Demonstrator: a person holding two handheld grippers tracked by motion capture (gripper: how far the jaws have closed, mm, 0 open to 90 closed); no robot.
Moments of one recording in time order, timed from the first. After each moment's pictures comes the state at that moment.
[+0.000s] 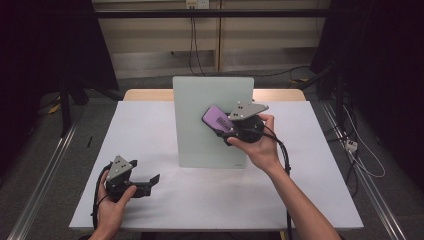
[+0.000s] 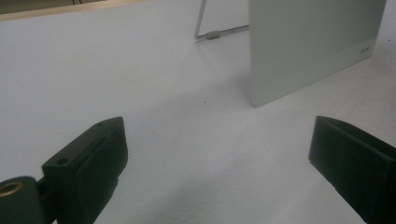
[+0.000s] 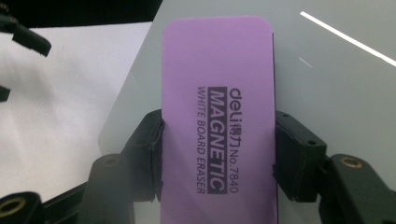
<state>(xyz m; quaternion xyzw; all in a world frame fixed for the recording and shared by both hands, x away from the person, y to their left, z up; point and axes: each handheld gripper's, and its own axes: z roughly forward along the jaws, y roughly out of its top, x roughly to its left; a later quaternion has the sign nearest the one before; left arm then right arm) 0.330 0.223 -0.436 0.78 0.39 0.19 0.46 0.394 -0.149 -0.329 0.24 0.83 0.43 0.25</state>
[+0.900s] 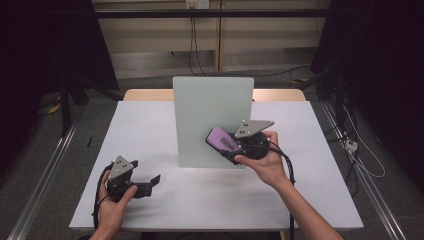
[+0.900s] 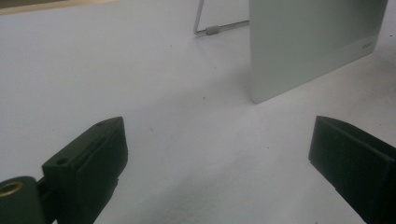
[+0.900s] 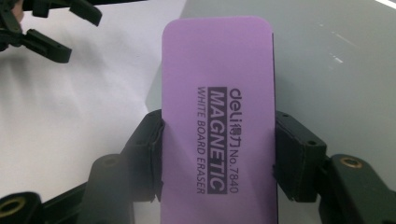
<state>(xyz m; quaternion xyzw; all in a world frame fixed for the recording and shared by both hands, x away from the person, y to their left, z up) 0.329 0.221 -0.437 0.78 0.39 0.19 0.45 0.371 -0.162 -0.362 0.24 0.85 0.44 0.17</state>
